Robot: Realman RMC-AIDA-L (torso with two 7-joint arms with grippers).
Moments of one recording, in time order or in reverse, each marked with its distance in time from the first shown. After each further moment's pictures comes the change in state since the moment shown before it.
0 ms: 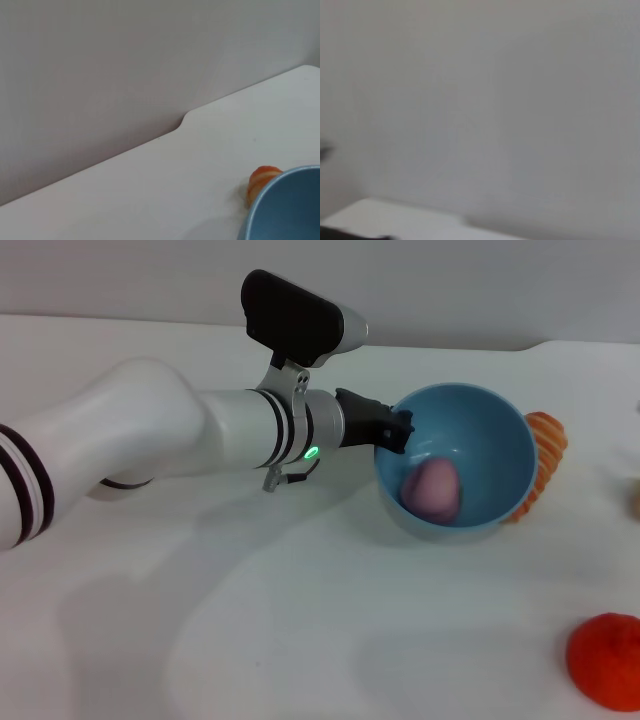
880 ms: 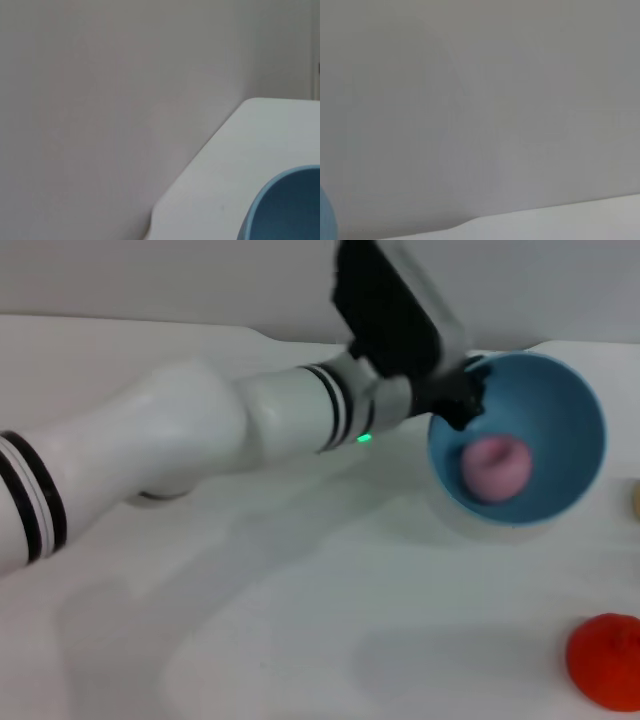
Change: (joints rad) left arm 0.033 0.005 0.081 0.225 0.012 -0.128 0.400; right arm -0.127 0.004 0.251 0.490 0.300 0.113 -0.604
